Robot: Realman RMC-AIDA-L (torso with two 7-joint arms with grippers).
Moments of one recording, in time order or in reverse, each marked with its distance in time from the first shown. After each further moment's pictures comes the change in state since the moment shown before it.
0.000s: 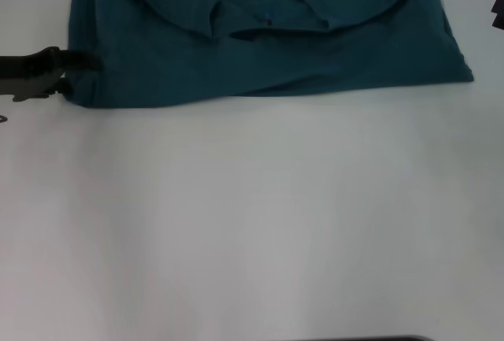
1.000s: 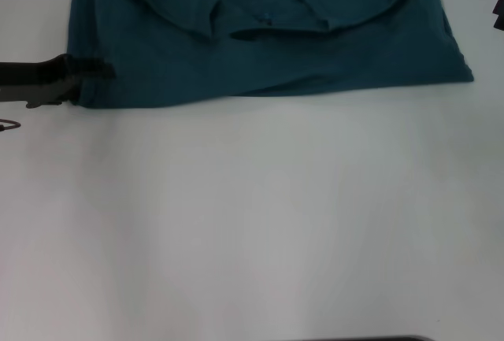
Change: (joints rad) left arm -0.009 -0.011 0.017 0.022 0.000 -0.005 -0.003; right arm -0.004 0.000 0.001 0.000 0.000 0.000 -0.001
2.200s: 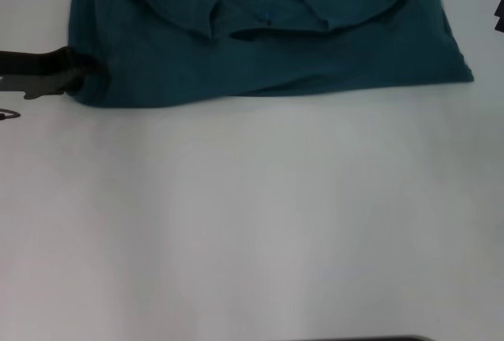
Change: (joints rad) left arm -0.031 -0.017 0.000 -0.057 0.102 0.001 -0.073; right arm -0.006 0.000 0.002 0.000 0.001 -0.008 0.000
